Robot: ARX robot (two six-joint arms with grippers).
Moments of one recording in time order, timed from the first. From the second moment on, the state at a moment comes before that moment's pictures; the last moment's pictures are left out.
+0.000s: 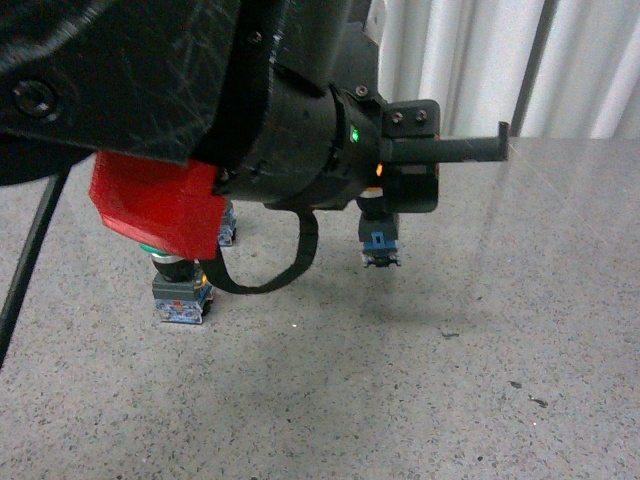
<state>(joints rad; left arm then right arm) -0.63 1.81 1.07 0.28 -0.16 -0.27 0.00 0.00 0.01 0.00 0.00 0.01</state>
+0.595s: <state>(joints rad) -0.67 1.85 1.04 0.27 -0.22 -0.32 0.00 0.00 0.01 0.00 0.00 0.01</state>
